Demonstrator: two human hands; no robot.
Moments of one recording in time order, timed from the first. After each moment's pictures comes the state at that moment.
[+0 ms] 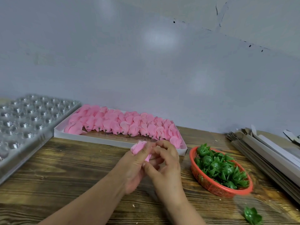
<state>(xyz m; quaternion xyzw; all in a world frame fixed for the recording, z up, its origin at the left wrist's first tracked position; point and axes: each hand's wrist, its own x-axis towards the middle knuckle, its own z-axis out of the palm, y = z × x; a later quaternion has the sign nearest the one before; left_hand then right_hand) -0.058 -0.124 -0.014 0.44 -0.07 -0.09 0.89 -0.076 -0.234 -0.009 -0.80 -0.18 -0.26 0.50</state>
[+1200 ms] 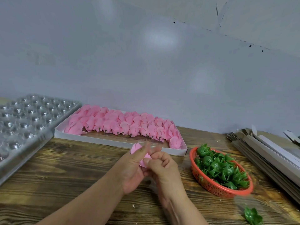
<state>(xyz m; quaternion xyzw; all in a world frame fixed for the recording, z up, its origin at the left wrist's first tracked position) -0.061 -0.124 -0.008 0.40 -0.04 -0.15 0.90 -0.072 -0.228 -0.011 -0.59 -0.08 0.01 0.80</state>
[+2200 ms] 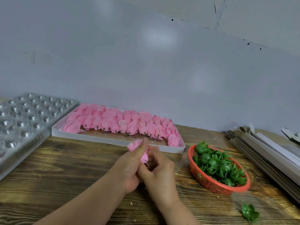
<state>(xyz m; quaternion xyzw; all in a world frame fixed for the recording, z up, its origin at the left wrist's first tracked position) -0.065 -0.133 -0.004 0.40 0.04 -0.12 0.91 -0.076 -0.226 -0.018 -0.82 -0.16 -0.23 0.51</state>
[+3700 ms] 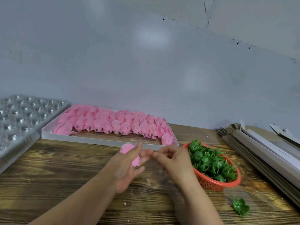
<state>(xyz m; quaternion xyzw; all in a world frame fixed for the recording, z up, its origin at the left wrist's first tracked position) -0.061 -0.127 -0.010 0.47 0.01 -0.12 0.88 -0.061 -0.279 0.017 -0.83 -0.06 -0.09 0.54</state>
